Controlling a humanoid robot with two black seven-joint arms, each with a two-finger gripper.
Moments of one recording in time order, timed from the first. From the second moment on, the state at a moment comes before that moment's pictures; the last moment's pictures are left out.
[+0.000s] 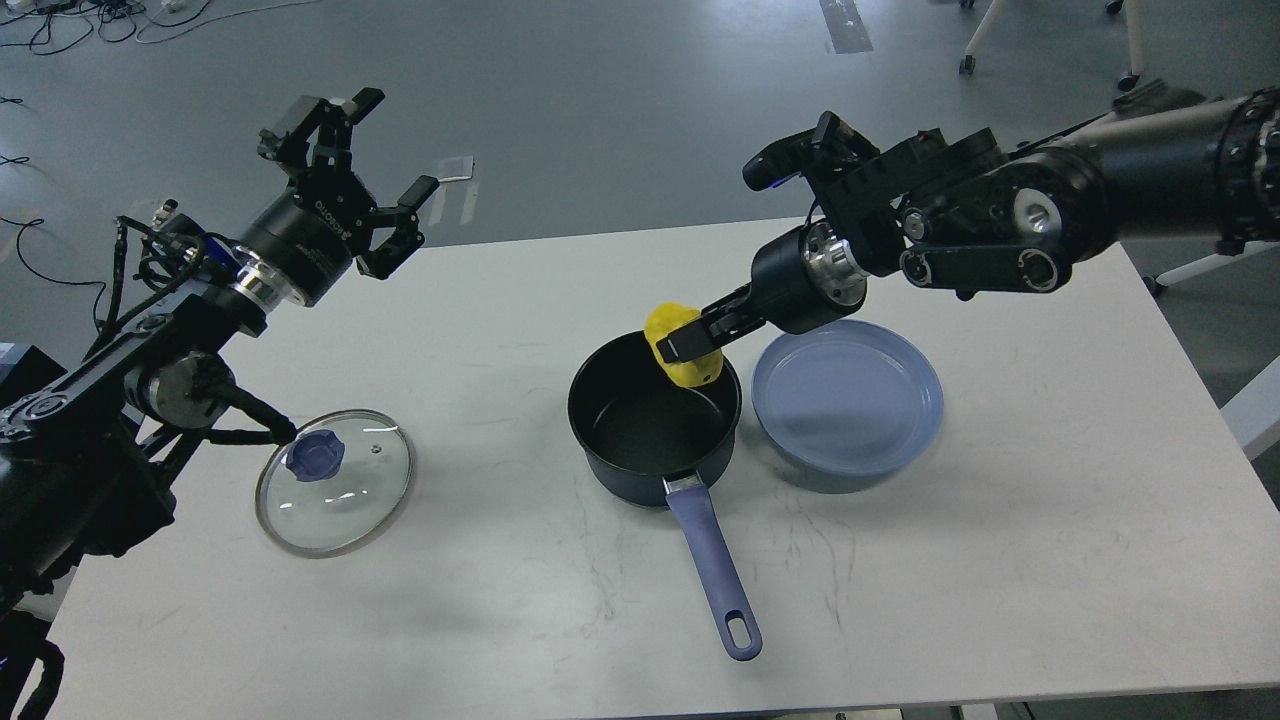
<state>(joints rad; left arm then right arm) -0.87 0.52 -0.53 -0.83 0.20 -0.49 -0.40 1.73 -0.07 -0.90 1.00 -0.60 0.23 0.49</state>
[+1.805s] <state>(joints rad) -0.83 0.46 -0.53 -0.82 0.20 -0.49 -0.40 0.89 -0.58 0.26 0.91 -0.23 0.22 0.49</state>
